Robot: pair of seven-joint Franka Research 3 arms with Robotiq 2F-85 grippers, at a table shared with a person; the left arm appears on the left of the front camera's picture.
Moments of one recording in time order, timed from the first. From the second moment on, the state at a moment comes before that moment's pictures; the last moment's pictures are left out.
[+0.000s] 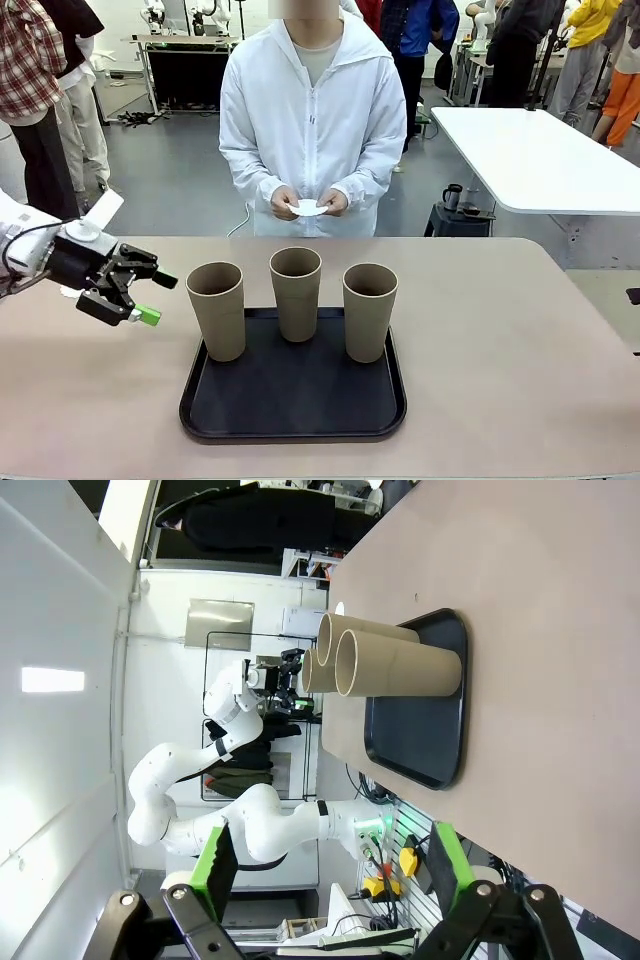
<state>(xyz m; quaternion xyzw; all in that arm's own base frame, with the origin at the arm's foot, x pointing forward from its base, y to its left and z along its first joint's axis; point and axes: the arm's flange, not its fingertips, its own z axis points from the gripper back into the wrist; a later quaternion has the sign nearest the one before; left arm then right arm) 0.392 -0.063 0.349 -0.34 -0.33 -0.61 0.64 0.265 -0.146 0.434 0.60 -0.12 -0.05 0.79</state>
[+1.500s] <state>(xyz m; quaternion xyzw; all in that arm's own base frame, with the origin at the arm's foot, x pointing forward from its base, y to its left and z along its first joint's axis) 0.409 -0.061 0.340 -0.41 -0.32 -0.60 0.61 0.265 -0.146 0.434 0.60 -0.12 -0.05 0.79</state>
